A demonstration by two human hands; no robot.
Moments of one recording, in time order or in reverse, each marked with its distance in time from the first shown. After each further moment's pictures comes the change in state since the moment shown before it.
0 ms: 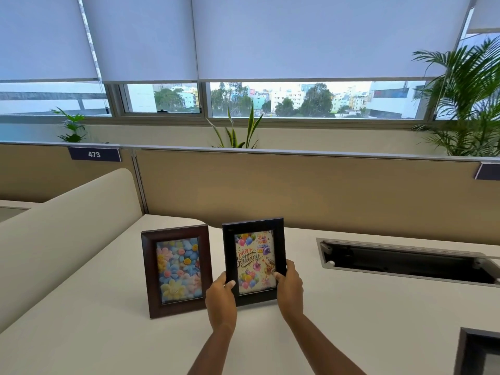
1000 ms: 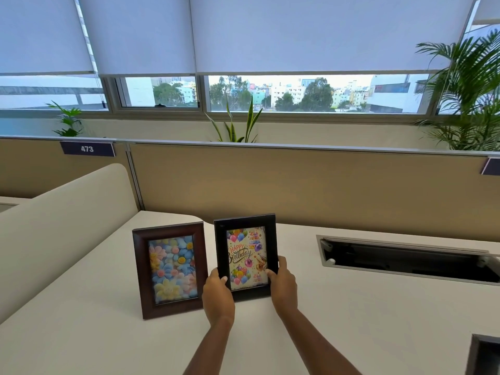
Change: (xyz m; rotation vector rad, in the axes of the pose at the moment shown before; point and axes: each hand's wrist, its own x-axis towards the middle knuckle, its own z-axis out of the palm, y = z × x) left_hand 0.016 -0.002 0.013 0.132 0.050 -0.010; right_hand 0.015 0.004 0.013 -0.144 -0.095 -0.003
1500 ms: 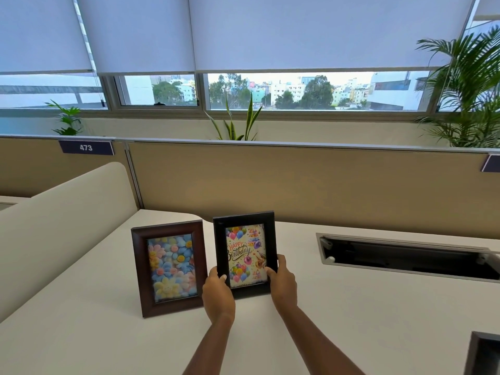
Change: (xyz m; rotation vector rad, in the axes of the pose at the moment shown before) left_hand 0.002 -0.003 0.005 -0.004 0.019 -0.032; right_hand -0.001 -0.002 -0.003 -0.027 -0.026 0.013
